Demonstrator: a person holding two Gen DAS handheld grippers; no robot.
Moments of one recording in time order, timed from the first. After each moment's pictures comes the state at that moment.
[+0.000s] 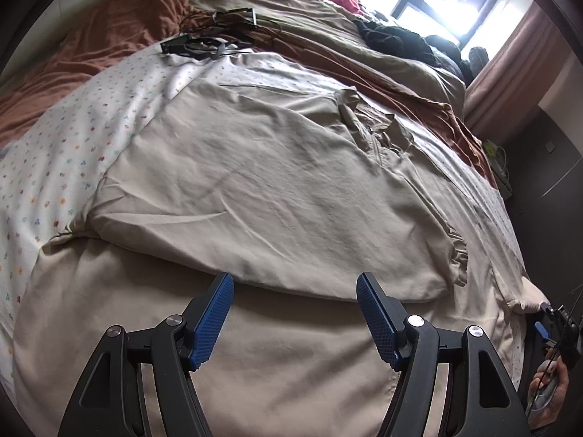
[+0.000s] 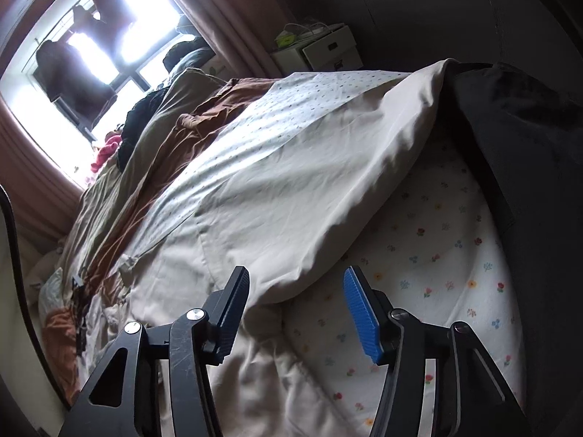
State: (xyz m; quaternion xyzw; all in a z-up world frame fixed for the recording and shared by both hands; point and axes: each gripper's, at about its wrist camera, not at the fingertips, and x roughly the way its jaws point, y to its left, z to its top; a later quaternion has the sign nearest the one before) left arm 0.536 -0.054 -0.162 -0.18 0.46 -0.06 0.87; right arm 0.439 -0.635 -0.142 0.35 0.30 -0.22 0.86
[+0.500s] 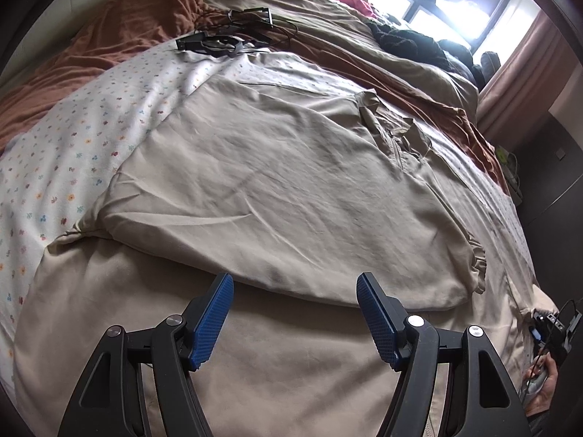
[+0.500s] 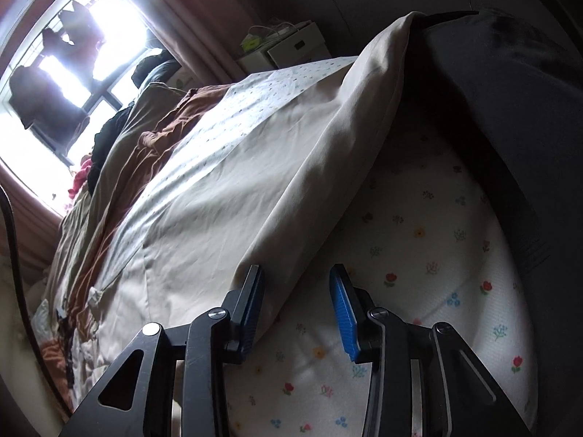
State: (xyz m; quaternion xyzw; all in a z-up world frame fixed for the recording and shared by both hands) left arm 0.542 -0.043 -0.176 -0.18 0.46 -0.04 0.87; right arm 0.462 -0.693 -0.193 0.38 0.29 -0.26 0.84
